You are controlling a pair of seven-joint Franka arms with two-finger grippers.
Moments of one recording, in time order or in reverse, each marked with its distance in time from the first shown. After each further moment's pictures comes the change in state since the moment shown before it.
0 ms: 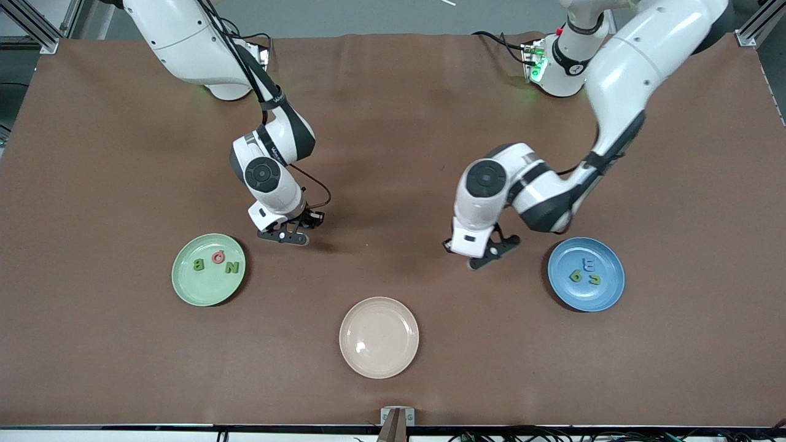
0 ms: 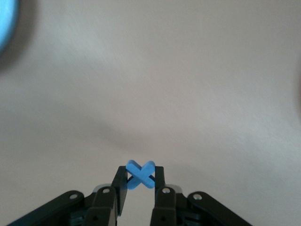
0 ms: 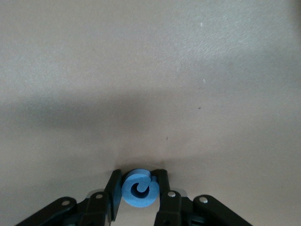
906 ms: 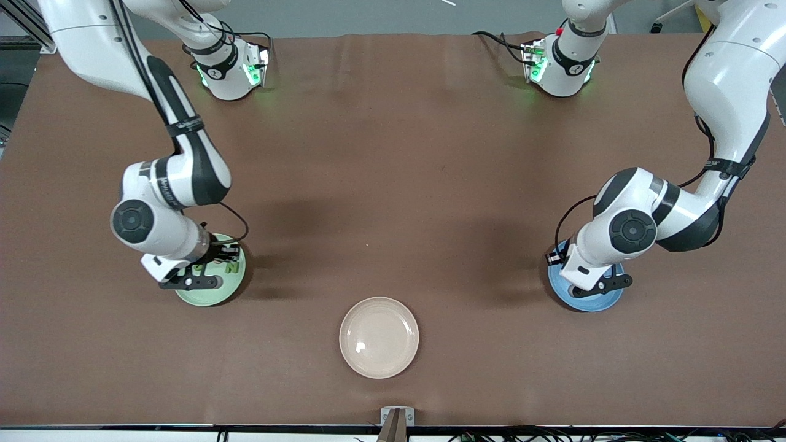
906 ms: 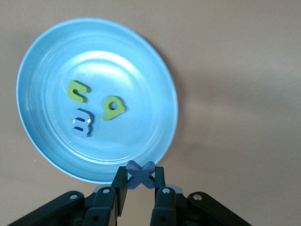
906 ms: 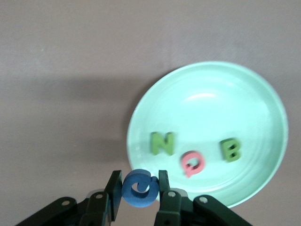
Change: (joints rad) left arm 0.377 0.012 -0.060 -0.041 -0.010 -0.150 0.562; right arm -0.319 -0.017 -0.024 0.286 0.000 -0.316 -0.556
